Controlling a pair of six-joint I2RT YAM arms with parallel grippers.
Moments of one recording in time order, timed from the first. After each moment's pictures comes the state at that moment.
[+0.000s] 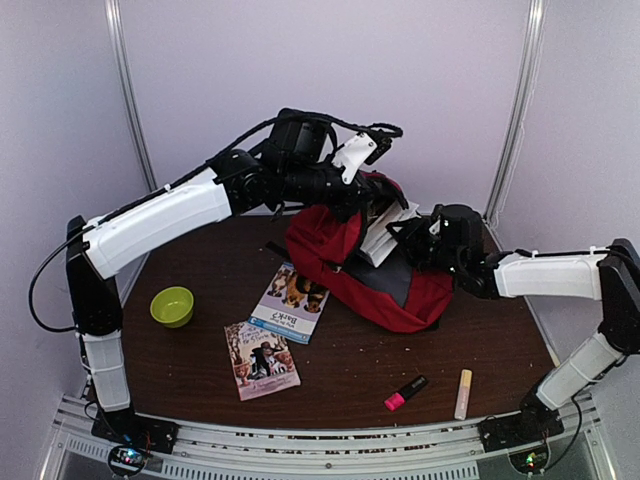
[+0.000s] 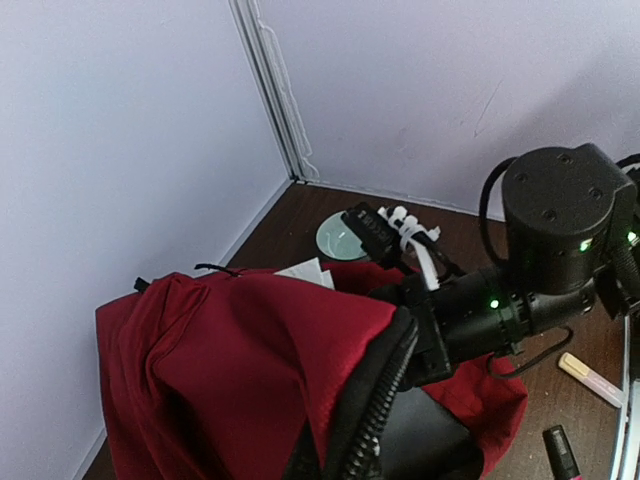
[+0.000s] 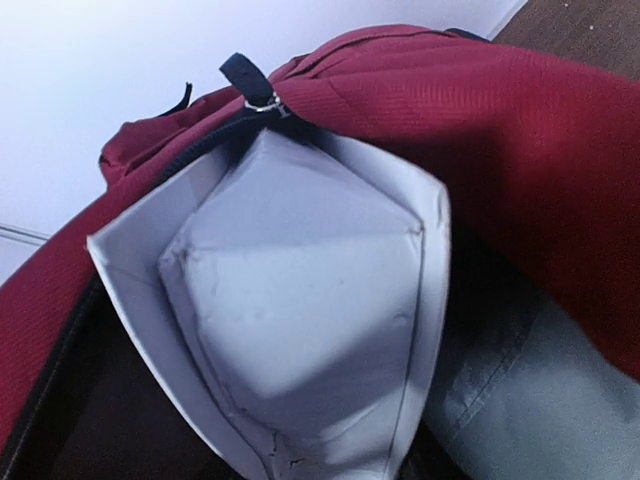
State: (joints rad) left arm -0.98 1.94 2.06 -0.49 0.05 0.23; right arm 0.57 1.48 0.83 0.40 0.02 1.21
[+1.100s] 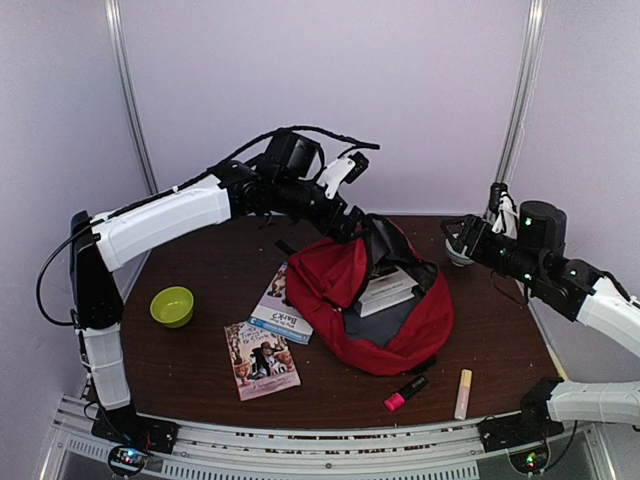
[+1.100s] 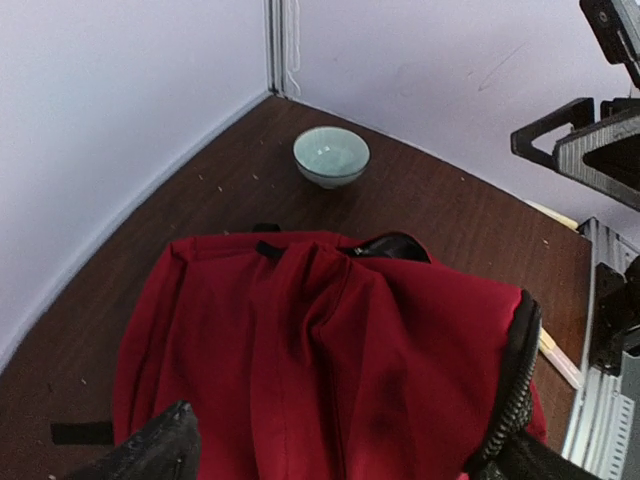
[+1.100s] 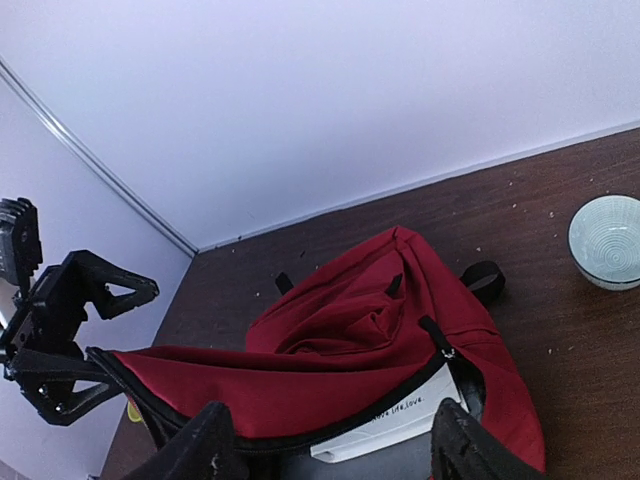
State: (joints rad) left arm -0.88 1.95 1.94 -0.51 0.20 0.06; right arm 0.51 0.89 0.76 -0.10 0.06 0.63
